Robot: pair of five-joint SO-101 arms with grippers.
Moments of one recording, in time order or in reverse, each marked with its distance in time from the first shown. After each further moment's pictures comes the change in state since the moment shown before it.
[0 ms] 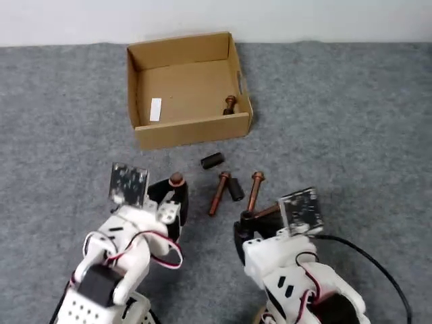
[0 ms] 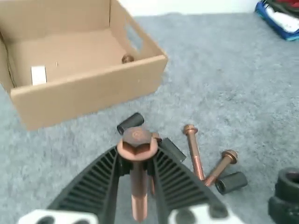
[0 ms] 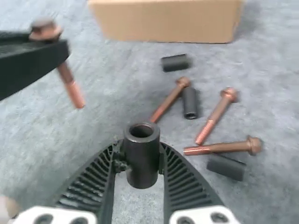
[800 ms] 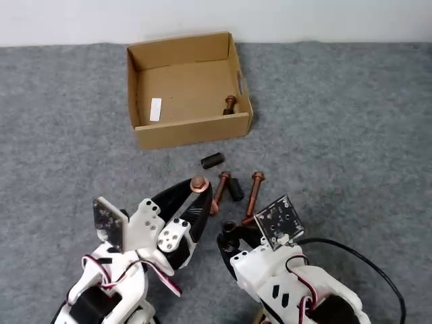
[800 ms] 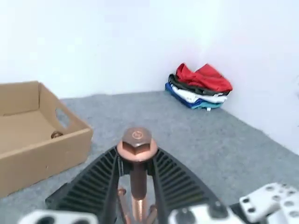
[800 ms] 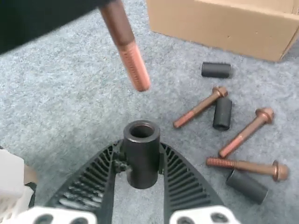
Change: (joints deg) left arm 13.4 -14.4 -0.4 -7.3 4.4; right arm -8.9 -0.6 0.0 -1.1 5.3
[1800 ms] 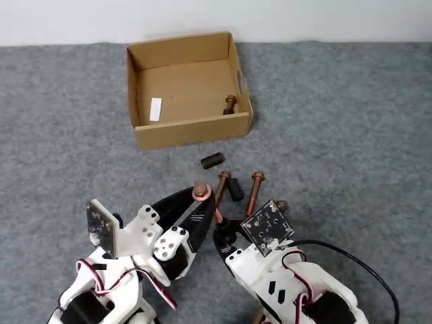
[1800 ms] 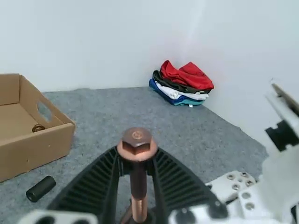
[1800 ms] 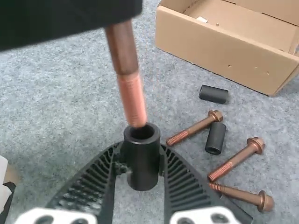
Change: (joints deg) left arm 4.1 -0.1 -4.0 5.7 3.3; right arm 0.0 0.6 2.2 -4.7 8.7
